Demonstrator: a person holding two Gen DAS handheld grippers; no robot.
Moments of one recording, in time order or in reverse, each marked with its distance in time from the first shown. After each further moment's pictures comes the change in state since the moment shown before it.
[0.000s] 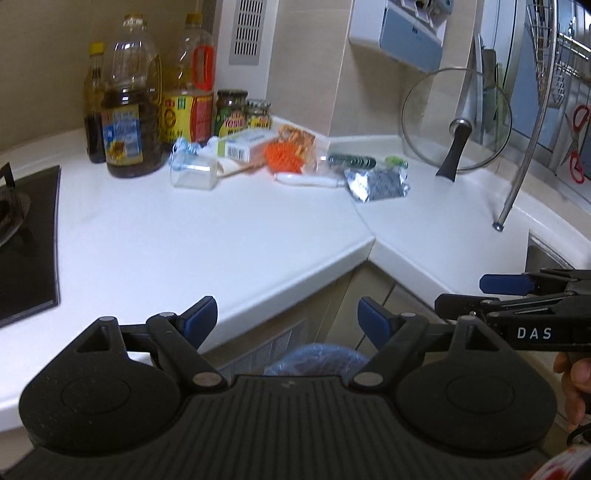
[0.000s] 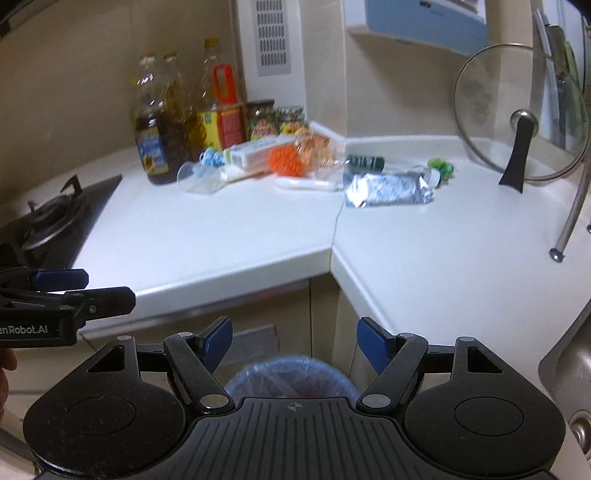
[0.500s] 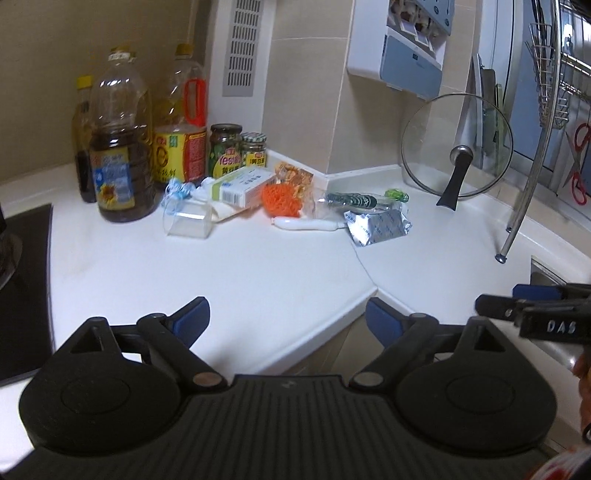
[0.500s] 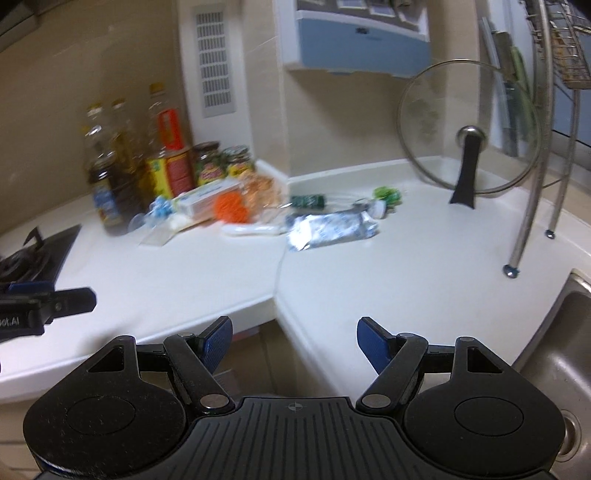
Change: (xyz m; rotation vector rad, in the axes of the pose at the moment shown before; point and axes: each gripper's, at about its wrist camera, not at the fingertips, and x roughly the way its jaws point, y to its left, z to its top) left arm 0.019 -0.004 0.045 0.027 -0.068 -0.004; right arm -0.012 -0.039 0.031 0.092 -0.090 -0.111
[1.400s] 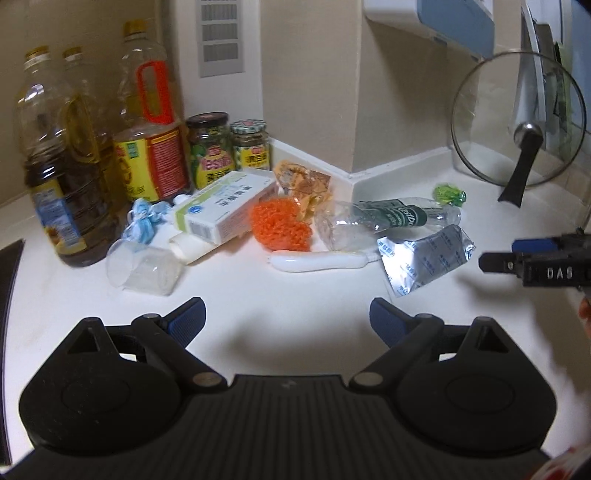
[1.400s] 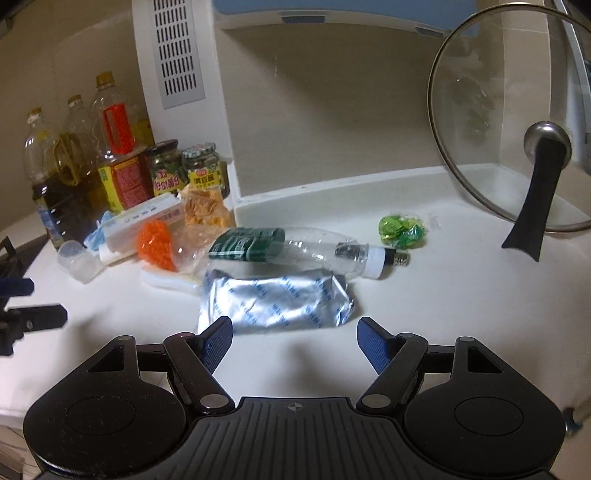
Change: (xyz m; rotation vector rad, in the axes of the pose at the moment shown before) left arm 0.166 -0.044 0.070 0.068 0.091 0.141; right arm 0.191 -0.119 0.097 -0.082 0.048 0.169
